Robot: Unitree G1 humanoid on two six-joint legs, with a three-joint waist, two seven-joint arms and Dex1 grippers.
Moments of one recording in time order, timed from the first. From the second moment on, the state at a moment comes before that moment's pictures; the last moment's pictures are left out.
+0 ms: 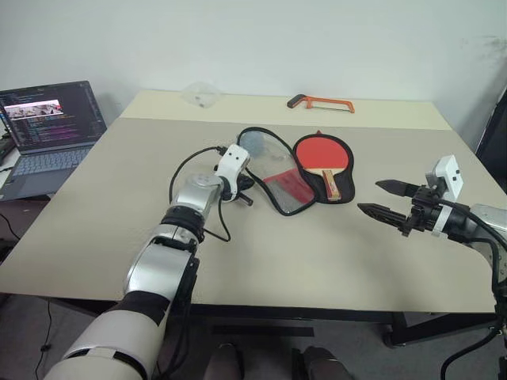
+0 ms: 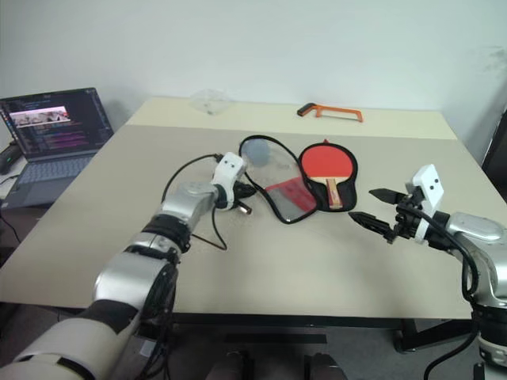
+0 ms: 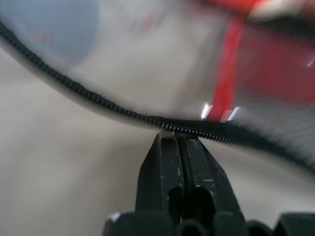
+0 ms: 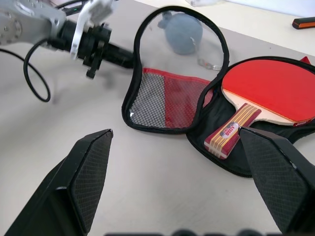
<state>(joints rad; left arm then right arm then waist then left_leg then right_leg) -1.19 0.25 -0.07 1.12 -0.06 0.26 -0.63 -0.37 -0.75 -0.25 -0.20 0.53 0.70 0.91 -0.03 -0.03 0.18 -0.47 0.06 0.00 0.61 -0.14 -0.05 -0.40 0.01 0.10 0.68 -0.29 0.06</state>
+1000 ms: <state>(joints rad) -0.86 0.42 -0.02 0.41 -0.16 0.47 -0.94 -0.66 -0.53 -0.21 0.26 0.45 0.76 0.48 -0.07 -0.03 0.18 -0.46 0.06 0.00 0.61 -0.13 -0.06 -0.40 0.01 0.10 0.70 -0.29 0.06</state>
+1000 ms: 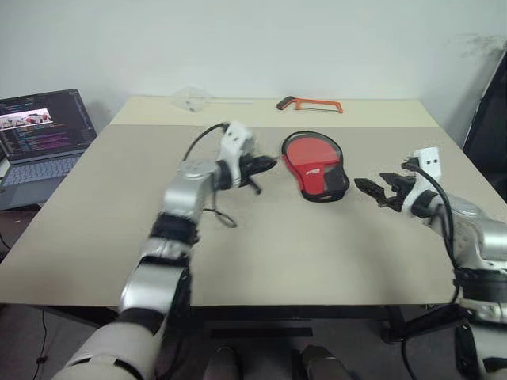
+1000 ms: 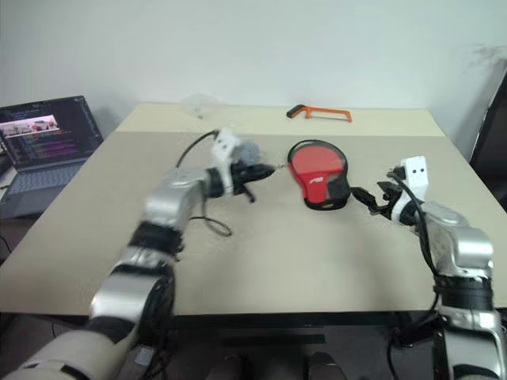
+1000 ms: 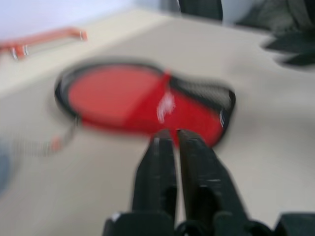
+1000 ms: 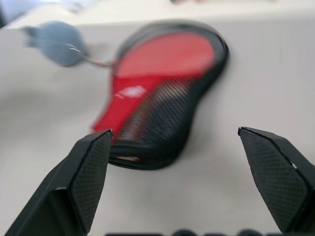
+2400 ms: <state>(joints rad) -0.33 0.70 0.08 -0.32 -0.46 0.76 -0.90 -0.97 -0.31 -0.33 0.92 0.43 0.65 0.39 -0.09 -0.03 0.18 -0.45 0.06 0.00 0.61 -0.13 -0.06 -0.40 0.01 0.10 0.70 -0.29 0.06</state>
